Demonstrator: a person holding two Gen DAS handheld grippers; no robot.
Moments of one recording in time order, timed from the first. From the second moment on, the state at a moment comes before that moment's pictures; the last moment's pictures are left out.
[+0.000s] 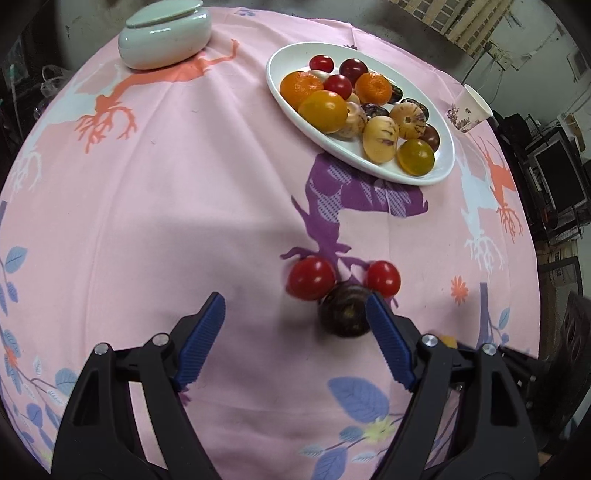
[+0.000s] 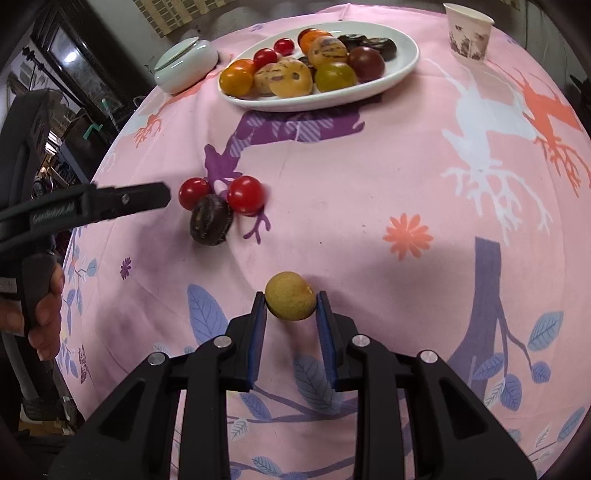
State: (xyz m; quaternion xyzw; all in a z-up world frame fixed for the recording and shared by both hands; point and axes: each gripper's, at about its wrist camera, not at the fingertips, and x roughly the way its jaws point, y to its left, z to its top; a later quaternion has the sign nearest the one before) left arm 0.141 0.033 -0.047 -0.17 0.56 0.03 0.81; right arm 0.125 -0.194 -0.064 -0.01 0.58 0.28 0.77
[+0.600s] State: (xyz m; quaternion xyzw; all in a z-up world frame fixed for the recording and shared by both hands) left arm 0.153 0.040 -0.067 -0.23 0.57 0.03 0.79; right arm 0.130 -0.192 -0.060 0.00 0.57 0.30 0.76
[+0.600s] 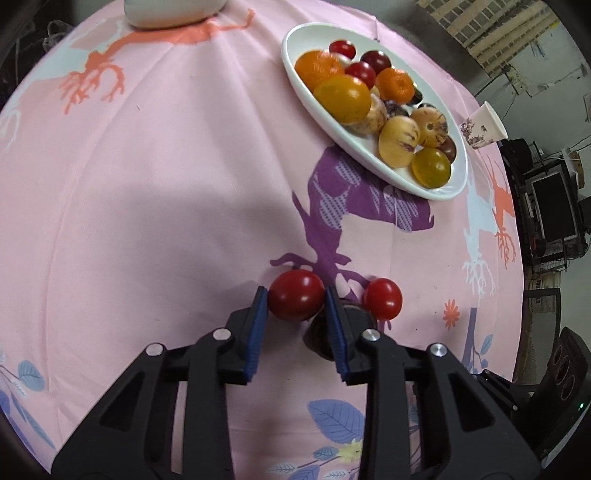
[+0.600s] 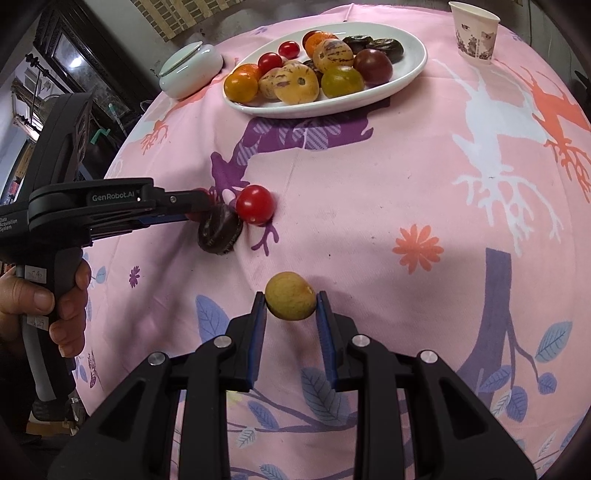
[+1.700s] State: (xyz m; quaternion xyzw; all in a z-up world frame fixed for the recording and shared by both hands) left arm 0.259 0.018 0.004 -0.12 0.50 -0.02 0.86; right arm 0.308 -0.167 0.008 0.02 0.46 0.26 0.85
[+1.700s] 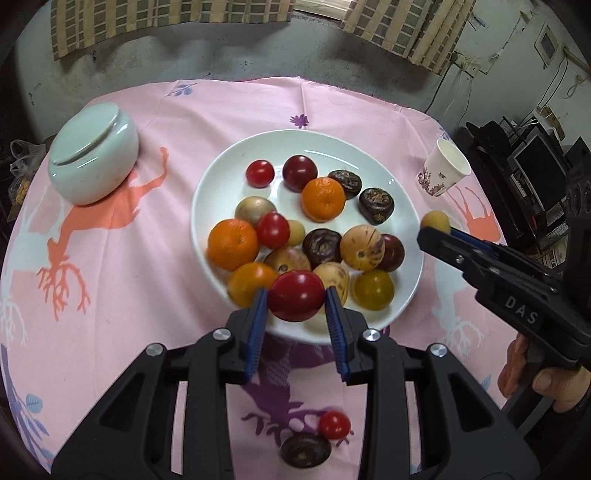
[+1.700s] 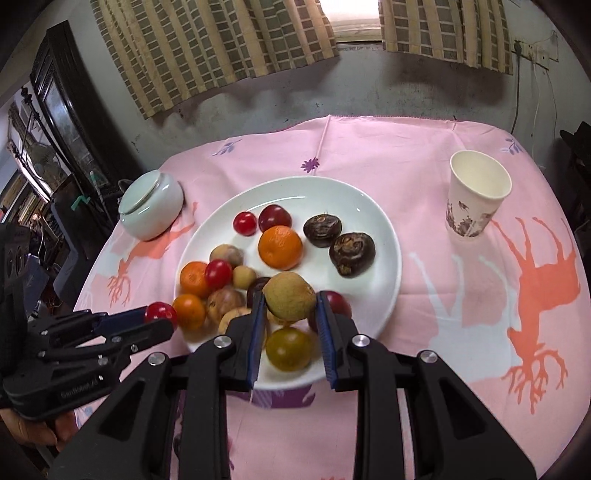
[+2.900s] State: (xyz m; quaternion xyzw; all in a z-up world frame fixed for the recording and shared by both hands) left arm 0.132 -0.002 -0.036 -0.10 0.56 0.00 0.82; right arm 0.187 -0.234 -0.041 0.04 0.56 0.23 0.79
